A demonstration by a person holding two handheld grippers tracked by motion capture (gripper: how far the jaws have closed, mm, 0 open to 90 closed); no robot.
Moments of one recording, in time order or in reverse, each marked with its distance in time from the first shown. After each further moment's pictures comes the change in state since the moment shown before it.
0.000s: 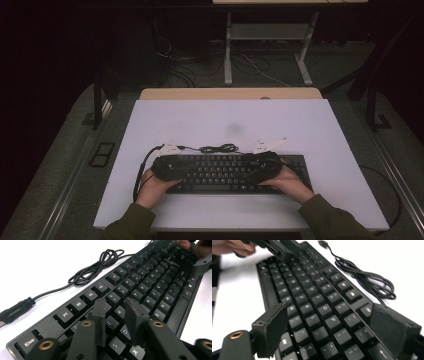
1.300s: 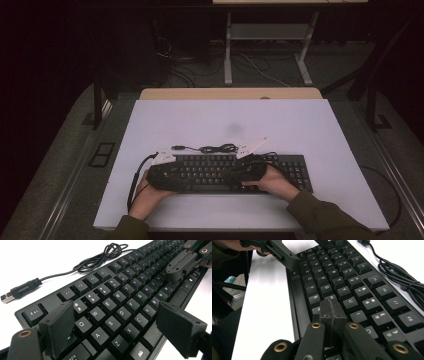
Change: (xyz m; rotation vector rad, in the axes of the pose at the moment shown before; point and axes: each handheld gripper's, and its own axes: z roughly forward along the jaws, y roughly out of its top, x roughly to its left) left arm -0.011 -0.019 -0.014 -0.010 0.067 -0.040; right arm 0.016 0.015 0.034 0.070 0.182 -0.082
